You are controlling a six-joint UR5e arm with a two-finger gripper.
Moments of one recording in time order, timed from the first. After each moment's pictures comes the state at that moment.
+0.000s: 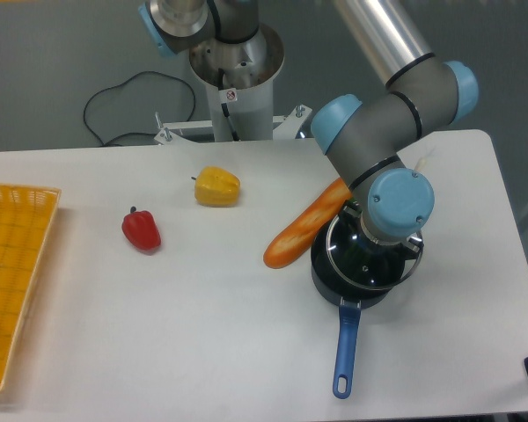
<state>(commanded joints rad) 2.60 -2.10 -1.34 -1.47 1.78 1.10</state>
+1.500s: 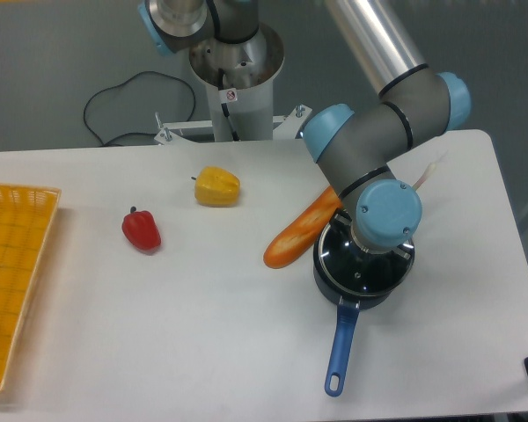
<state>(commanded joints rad) 2.58 -2.11 -1.35 -1.47 1.78 1.07</state>
